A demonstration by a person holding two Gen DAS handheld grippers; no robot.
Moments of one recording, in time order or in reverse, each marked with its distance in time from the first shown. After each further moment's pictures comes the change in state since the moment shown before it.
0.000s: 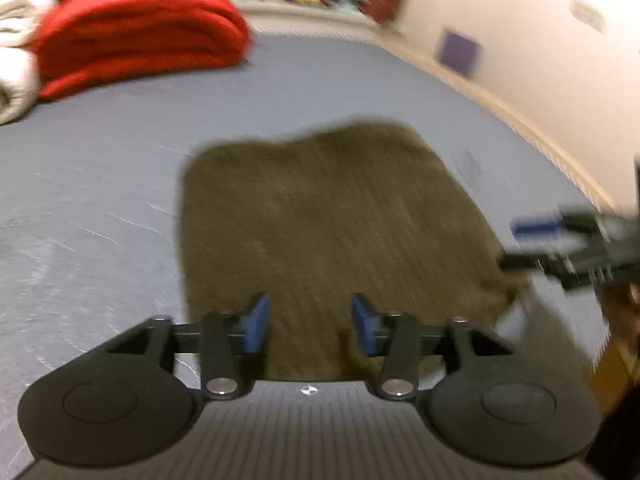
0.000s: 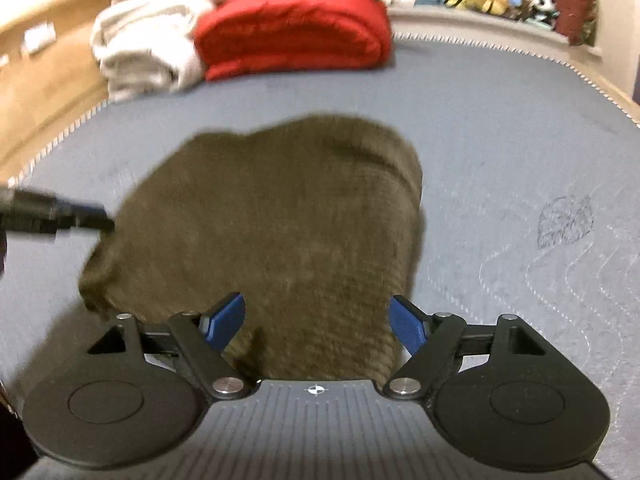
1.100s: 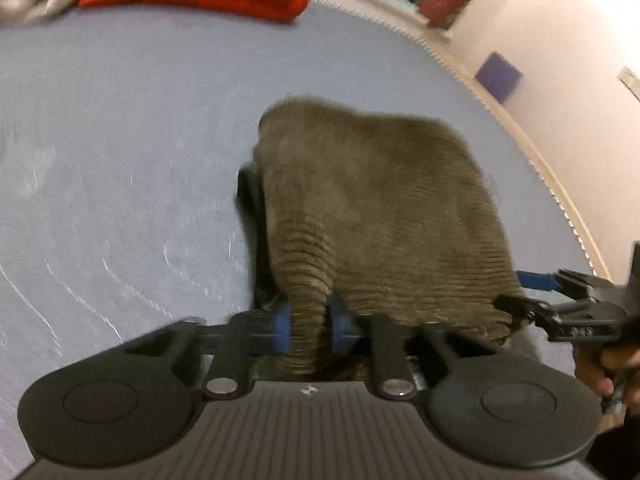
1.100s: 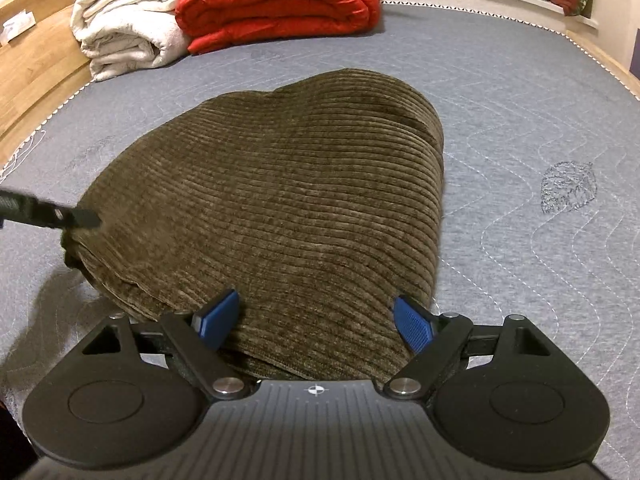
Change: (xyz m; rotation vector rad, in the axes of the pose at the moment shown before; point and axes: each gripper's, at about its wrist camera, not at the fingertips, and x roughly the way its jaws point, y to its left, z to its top) left arm 0.007 0.048 0.010 -0.288 0.014 -0.062; right arm 0.027 -0.002 -0.004 0.038 0.102 -0.036
